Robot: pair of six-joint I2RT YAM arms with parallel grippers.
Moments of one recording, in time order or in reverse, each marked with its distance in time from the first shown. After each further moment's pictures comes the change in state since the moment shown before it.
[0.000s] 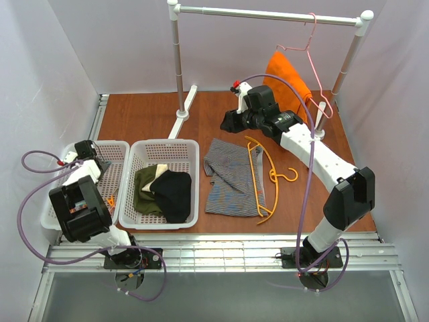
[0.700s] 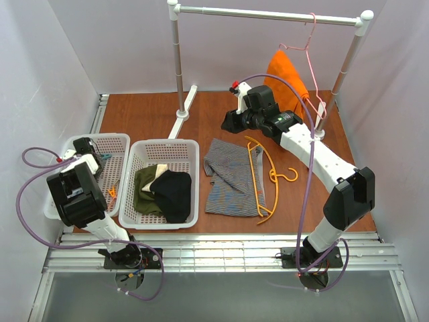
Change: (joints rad) left arm 0.030 0.182 0.084 0.064 -0.016 0.008; right arm 0.000 0.000 0.000 0.000 0.000 -0.034
